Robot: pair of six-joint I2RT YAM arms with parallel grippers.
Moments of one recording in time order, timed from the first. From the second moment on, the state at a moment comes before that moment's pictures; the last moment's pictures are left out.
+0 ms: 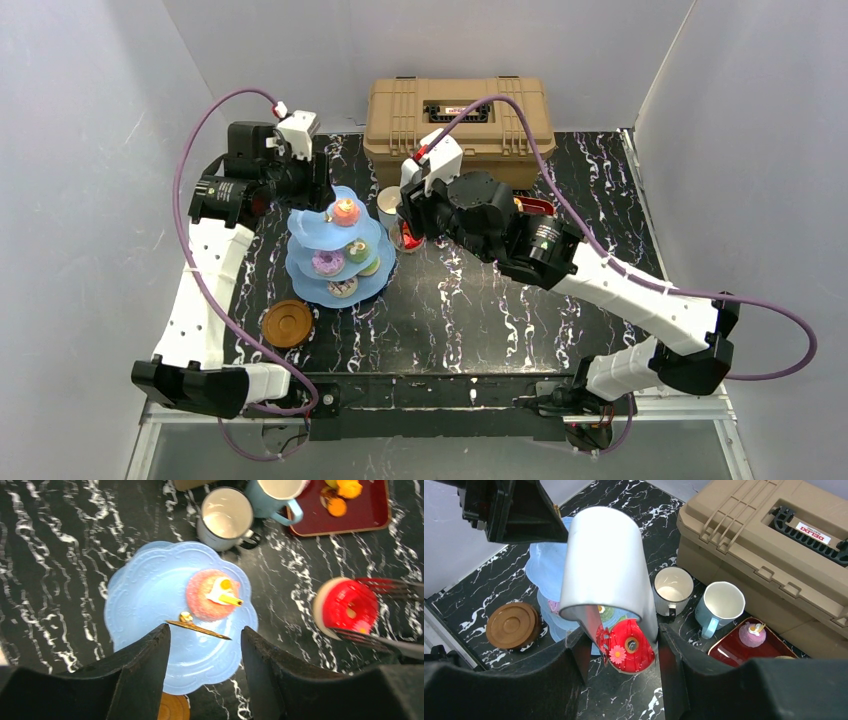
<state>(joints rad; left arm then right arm) -0.16 1.27 1.58 -1.02 0.27 0.05 1.17 1.37 1.57 -0.46 0.41 0.13</state>
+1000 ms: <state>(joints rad) -0.24 1.33 1.61 -0.97 0.05 -0.03 1.17 1.34 1.51 -0.42 0.41 0.13</state>
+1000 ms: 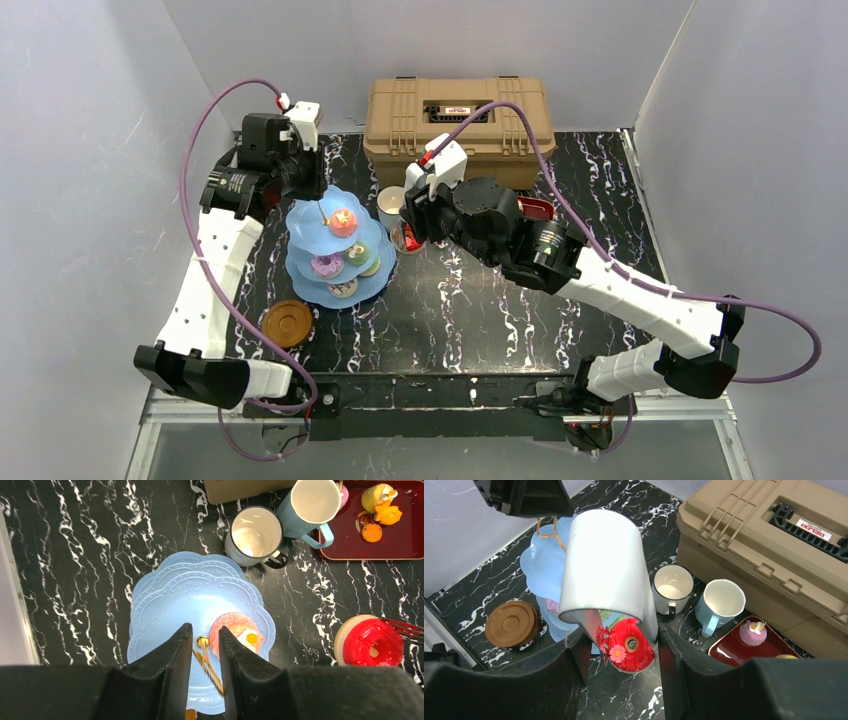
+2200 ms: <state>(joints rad) -0.24 1.30 1.60 -1.00 0.12 0.06 1.17 1.34 1.51 -0.40 0.42 0.13</state>
